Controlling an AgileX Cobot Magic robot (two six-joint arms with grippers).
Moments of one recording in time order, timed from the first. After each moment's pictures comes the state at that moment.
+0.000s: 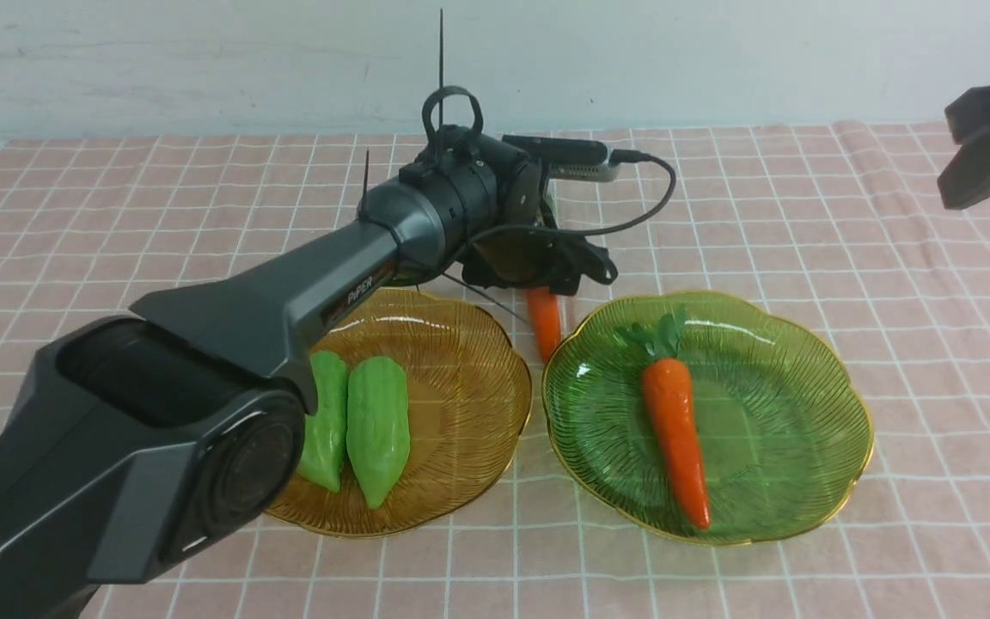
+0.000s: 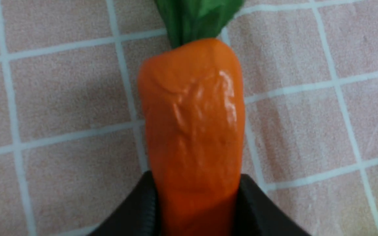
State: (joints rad) right arm 0.03 1.56 -1.55 0.22 1.26 -0.12; left arm -0.50 2.52 -2.20 0.03 0.74 -0.35
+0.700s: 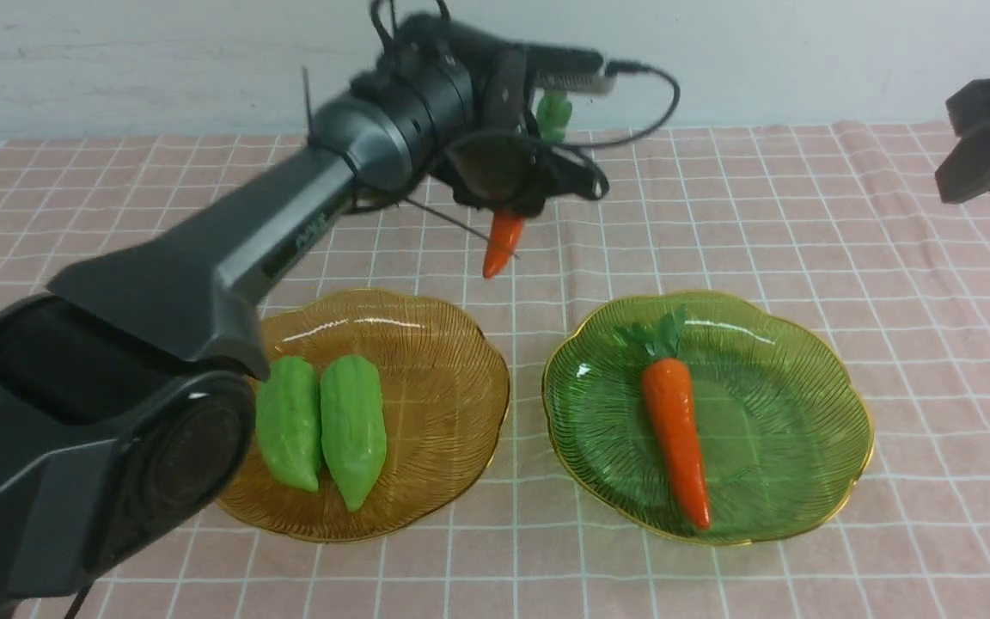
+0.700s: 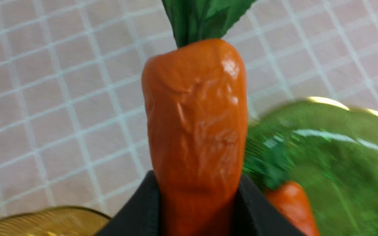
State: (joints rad) right arm 0.03 1.43 -1.55 0.24 1.26 -0.12; left arm -0.56 2.19 -2.35 0.00 1.15 -0.17
